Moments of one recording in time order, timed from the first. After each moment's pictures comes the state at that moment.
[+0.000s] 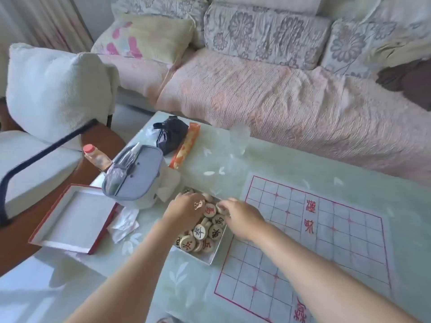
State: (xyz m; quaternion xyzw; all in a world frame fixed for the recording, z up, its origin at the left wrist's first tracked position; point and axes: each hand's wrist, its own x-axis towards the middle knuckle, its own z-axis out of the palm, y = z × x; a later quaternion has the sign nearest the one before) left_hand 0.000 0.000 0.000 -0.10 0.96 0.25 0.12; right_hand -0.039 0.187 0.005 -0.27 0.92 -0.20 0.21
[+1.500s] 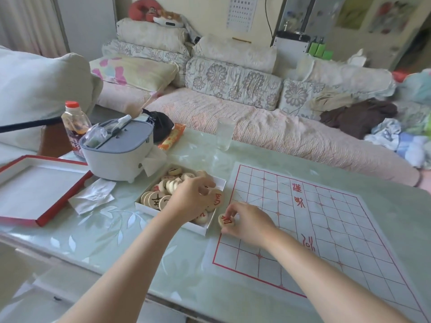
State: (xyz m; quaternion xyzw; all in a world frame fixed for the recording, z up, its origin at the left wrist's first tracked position) left_hand 0.084 0.028 -0.101 -0.01 0.90 0.44 -0.09; right_hand 0.066 0.220 -0.125 -0.18 0.97 -0.17 0.07
